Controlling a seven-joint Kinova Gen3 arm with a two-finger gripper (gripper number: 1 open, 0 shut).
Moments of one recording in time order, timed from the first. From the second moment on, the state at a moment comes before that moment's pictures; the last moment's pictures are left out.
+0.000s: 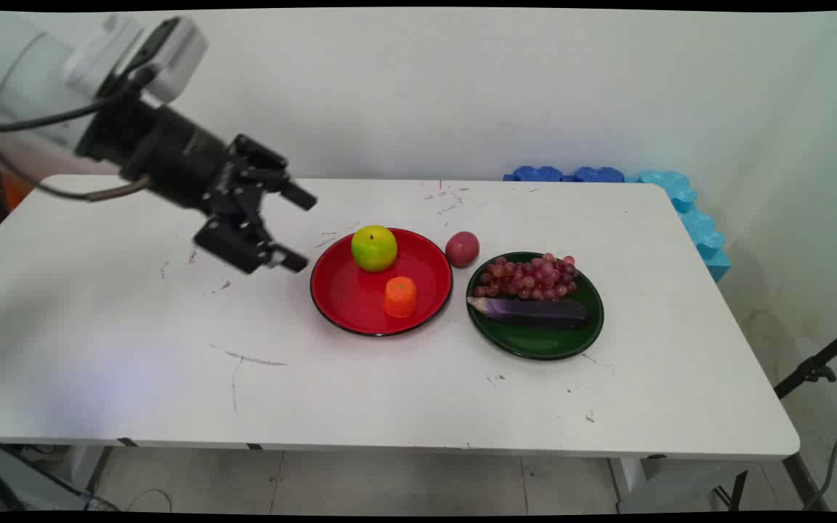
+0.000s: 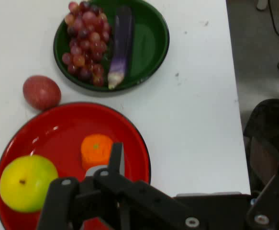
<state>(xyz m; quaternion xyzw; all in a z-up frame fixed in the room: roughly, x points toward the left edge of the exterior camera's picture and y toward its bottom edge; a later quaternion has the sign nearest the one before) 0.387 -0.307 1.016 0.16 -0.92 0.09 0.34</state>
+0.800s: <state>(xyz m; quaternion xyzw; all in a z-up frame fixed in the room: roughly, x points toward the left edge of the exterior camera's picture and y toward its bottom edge) 0.258 -0.400 0.986 0.15 -0.93 0.10 0.32</state>
